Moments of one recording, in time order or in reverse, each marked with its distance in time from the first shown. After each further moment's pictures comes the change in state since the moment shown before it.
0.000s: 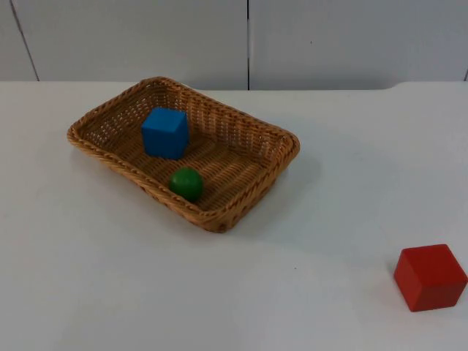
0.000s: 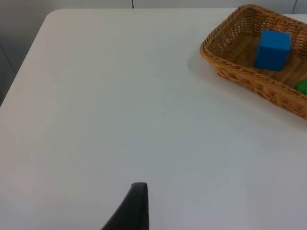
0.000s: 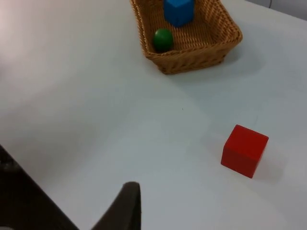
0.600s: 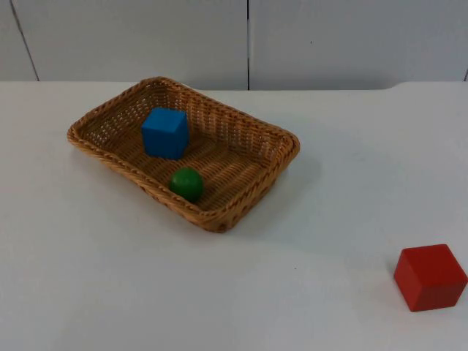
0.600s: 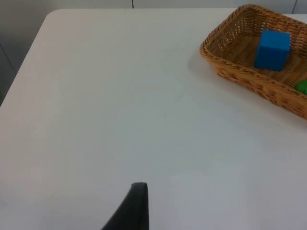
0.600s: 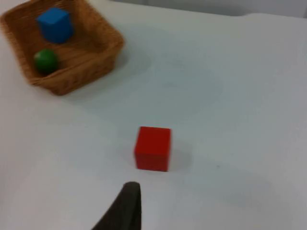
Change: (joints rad) right arm -0.434 0.000 0.000 0.007 -0.002 0.002; left arm 0.000 0.000 0.000 0.000 0.000 0.000
